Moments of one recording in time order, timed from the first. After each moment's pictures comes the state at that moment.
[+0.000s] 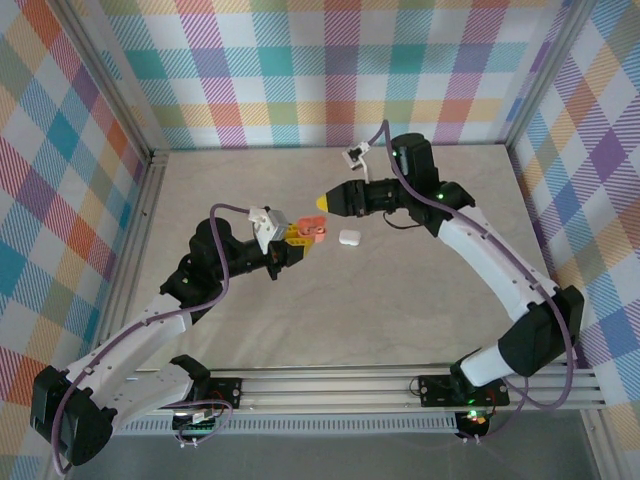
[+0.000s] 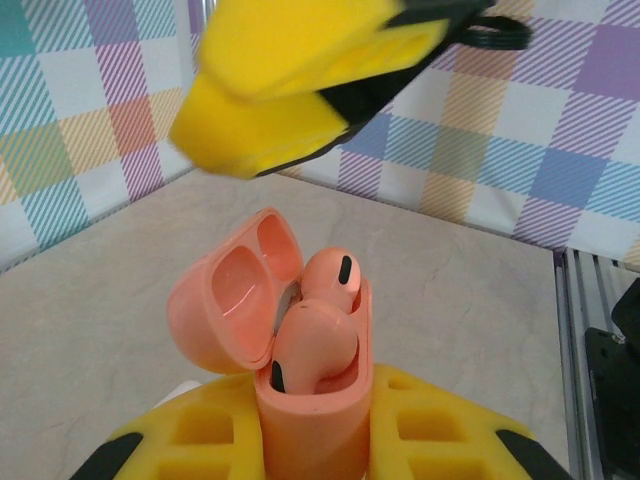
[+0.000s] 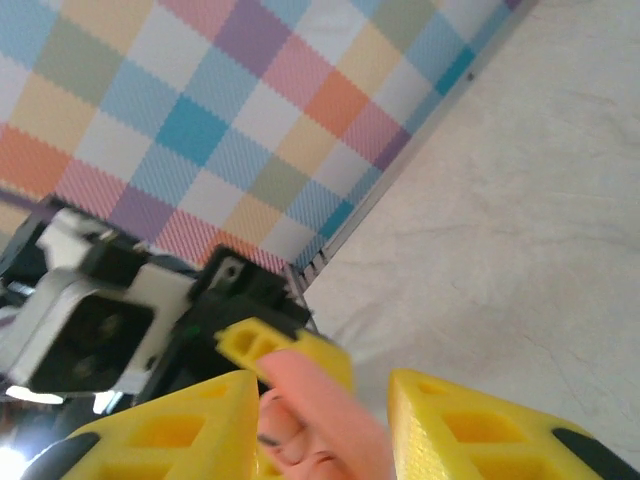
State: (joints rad) left arm -0.57 0.97 0.74 0.10 0.55 0.02; right arm 0.52 1.48 1.45 -0.45 -0.90 0.48
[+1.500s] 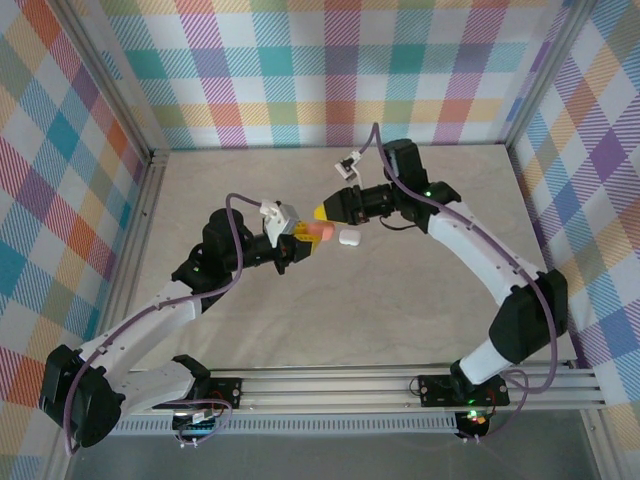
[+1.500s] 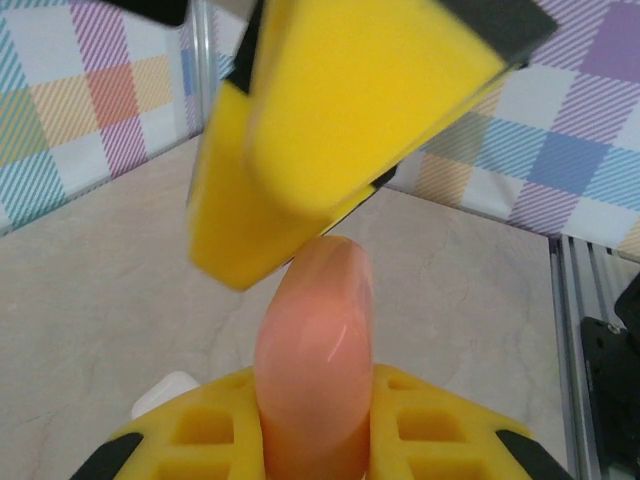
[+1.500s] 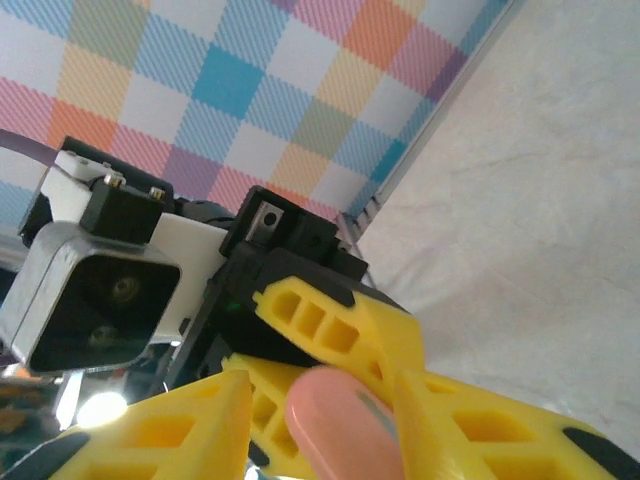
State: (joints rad) left arm -0.57 1.09 0.79 0.10 0.55 0.01; right arm 0.50 1.53 1.39 -0.42 -1.07 0.52
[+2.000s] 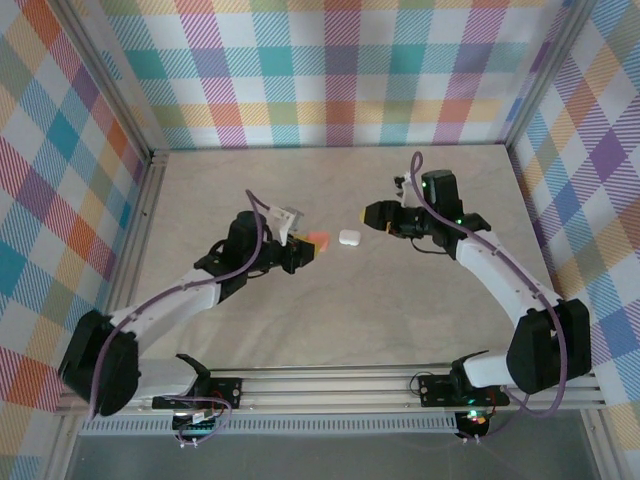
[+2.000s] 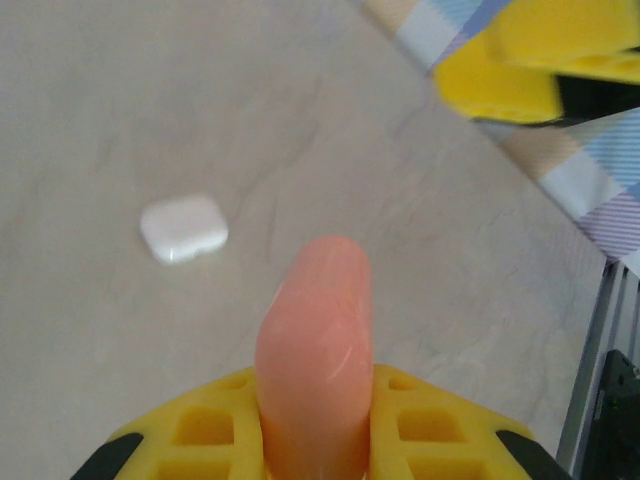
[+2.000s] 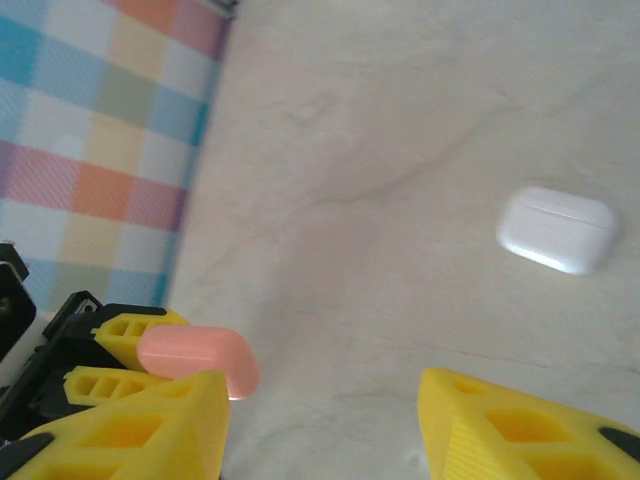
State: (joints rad) left arm -0.57 1.30 0.76 0.02 0.42 -0.31; right arm 0.32 1.35 1.03 -0.36 -0.61 0.54
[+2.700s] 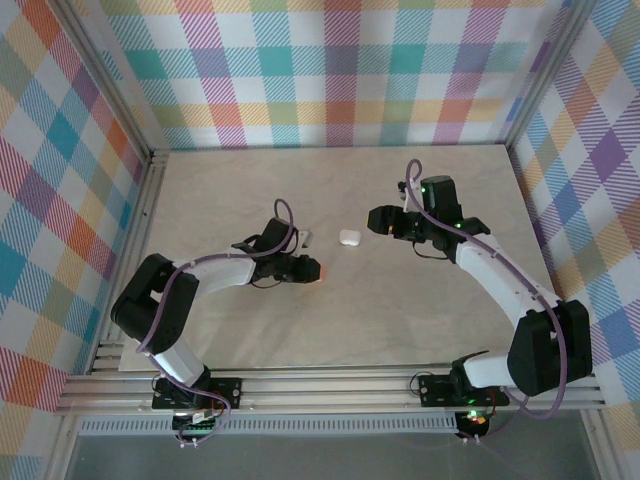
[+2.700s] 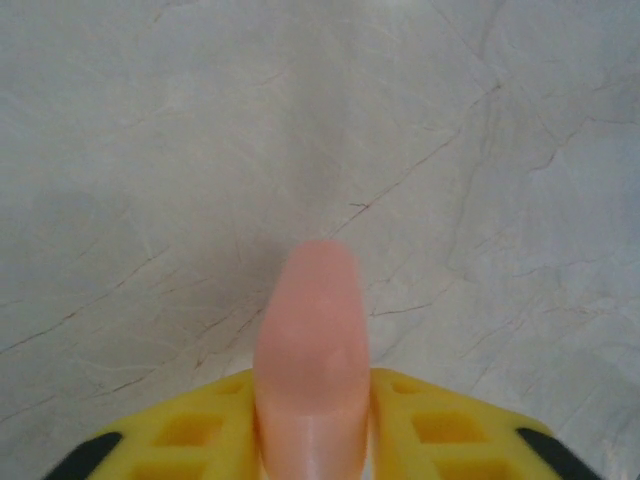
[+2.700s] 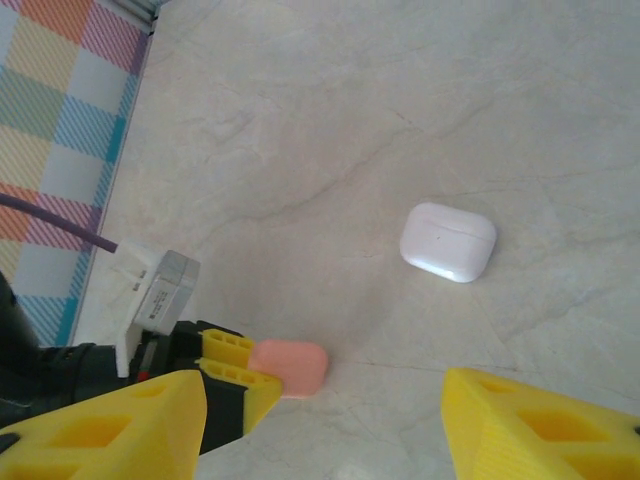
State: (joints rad) left arm -0.58 1.66 0.88 -0.19 0.36 -0.45; right arm 0.32 1.35 1.01 -0.37 -0.46 0.46
